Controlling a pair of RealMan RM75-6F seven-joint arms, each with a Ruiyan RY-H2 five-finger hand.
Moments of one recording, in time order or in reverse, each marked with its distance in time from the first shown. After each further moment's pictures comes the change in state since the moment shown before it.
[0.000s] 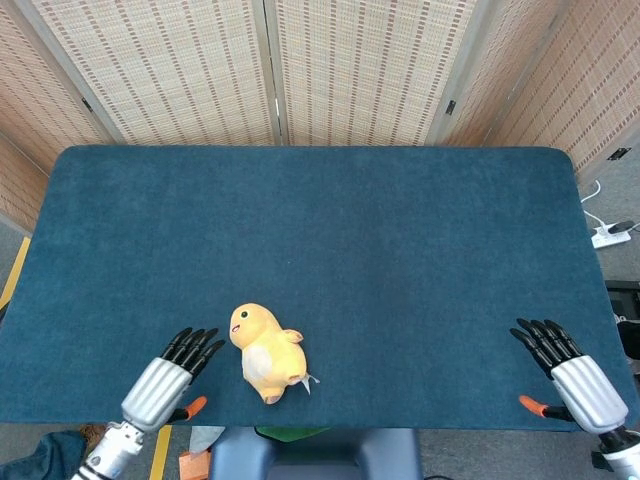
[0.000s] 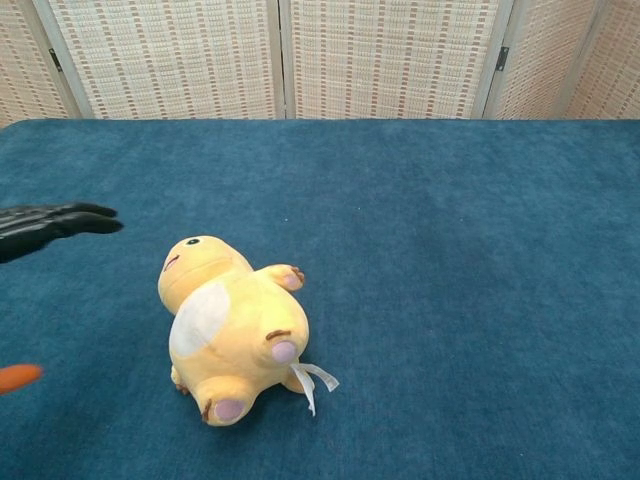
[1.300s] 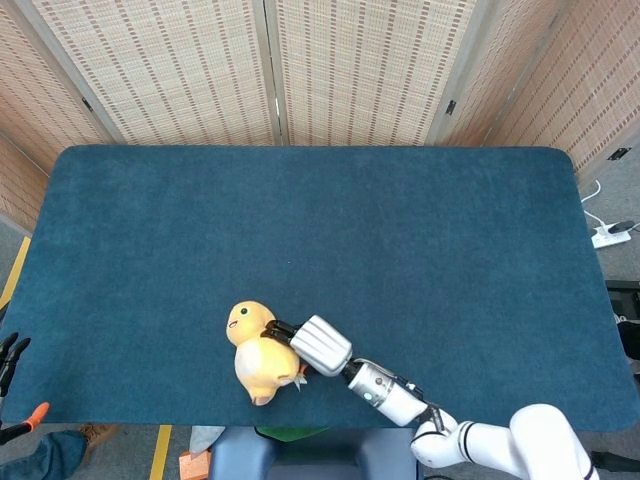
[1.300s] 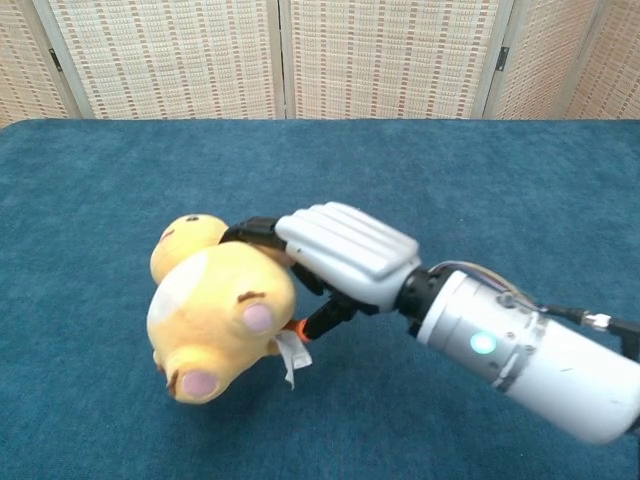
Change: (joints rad) left arm 0.274 0.275 0.039 0.289 -0.158 0.397 -0.512; right arm 0.606 -0.819 0.343 0.175 -0.022 -0.568 -0.319
